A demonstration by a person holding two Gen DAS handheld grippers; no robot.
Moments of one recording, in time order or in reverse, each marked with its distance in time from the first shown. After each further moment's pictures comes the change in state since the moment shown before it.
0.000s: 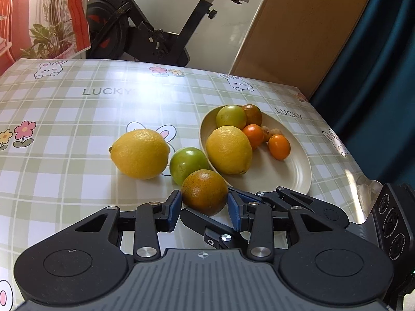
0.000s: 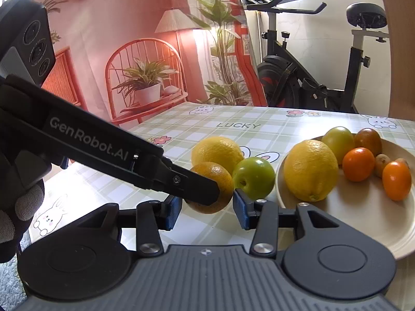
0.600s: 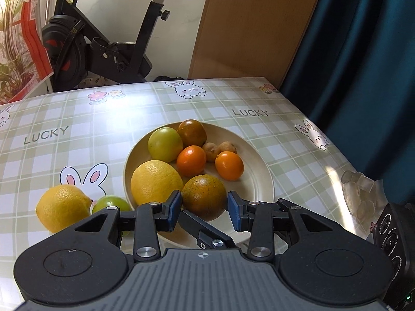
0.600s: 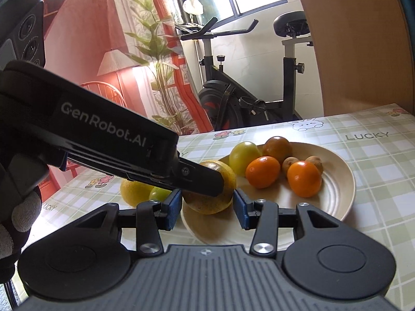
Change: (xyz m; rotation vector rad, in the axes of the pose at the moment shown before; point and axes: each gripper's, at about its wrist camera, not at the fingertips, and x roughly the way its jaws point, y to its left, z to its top) left arm 0.043 -0.077 0.036 0.171 0.019 -0.041; right arm -0.048 -0.053 0.002 0.155 -0.141 -0.201
